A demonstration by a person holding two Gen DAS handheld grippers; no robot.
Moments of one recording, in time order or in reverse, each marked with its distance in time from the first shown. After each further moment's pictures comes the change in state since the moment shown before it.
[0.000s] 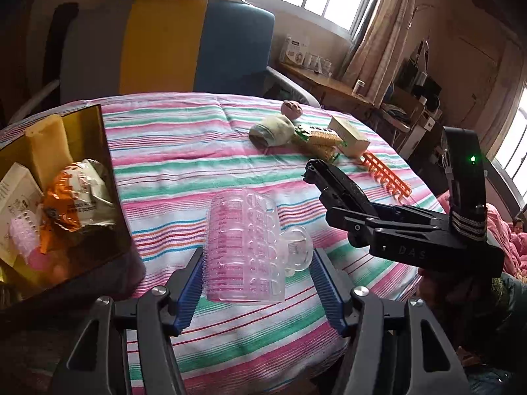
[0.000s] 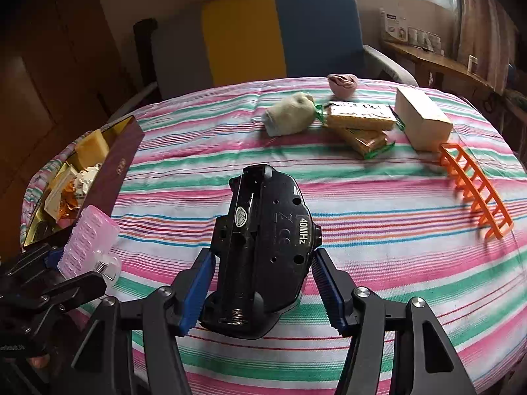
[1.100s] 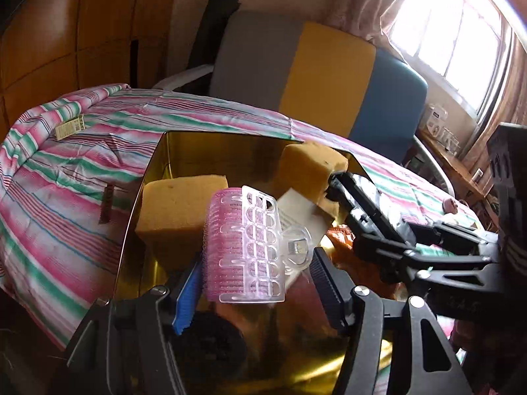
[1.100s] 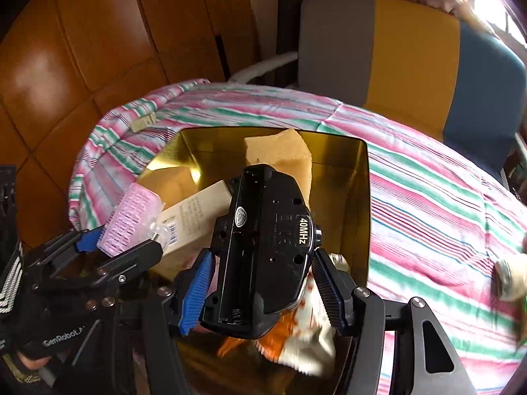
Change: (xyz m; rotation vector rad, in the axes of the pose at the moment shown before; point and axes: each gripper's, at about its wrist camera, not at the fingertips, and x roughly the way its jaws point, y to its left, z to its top) left arm -0.063 0.227 0.019 -0.352 -0.128 0.402; right arm 0.110 0.276 0.098 -0.391 0.121 0.254
